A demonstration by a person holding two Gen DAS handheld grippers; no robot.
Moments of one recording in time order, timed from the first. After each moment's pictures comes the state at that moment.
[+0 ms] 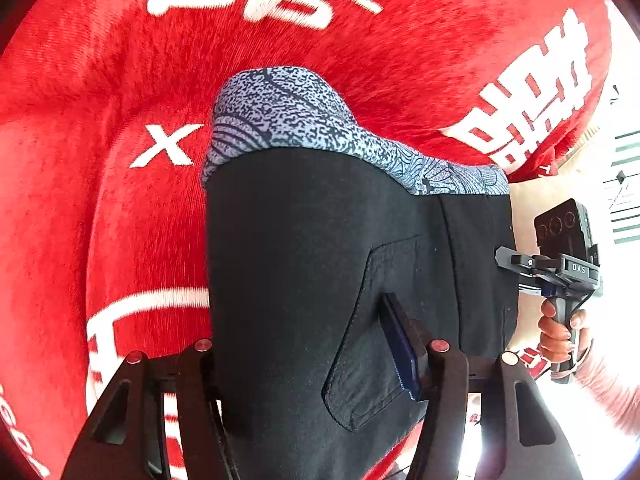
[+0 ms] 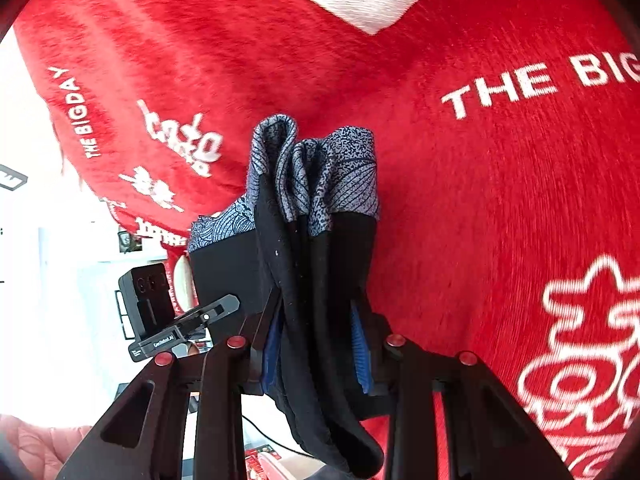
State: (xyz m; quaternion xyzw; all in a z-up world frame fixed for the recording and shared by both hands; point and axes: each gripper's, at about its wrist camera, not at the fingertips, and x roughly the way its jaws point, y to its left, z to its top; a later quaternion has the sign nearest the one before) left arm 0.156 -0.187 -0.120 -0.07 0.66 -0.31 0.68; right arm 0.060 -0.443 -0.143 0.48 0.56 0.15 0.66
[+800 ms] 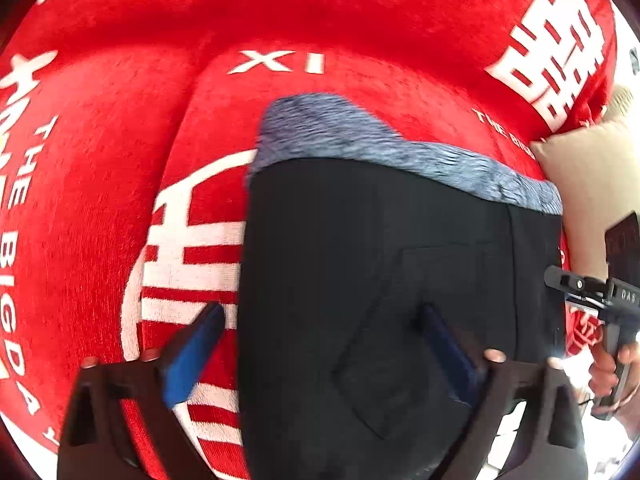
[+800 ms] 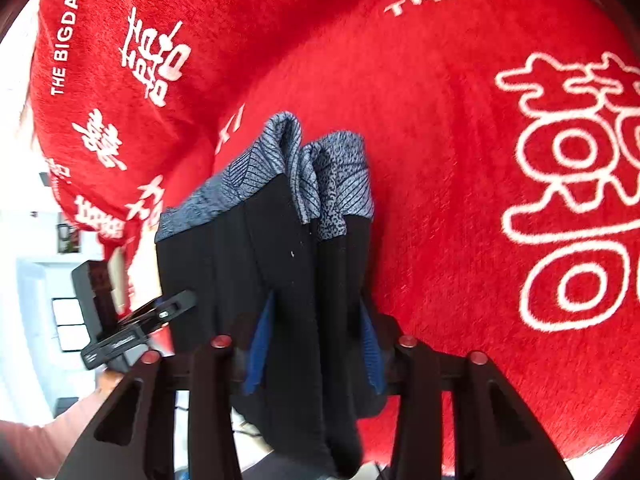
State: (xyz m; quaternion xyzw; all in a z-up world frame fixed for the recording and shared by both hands) left arm 0.062 -0.107 -0.162 -0.01 0.65 -0.25 0.72; right arm -0.054 -0.355 -0.155 0.39 0.58 0.04 0.71
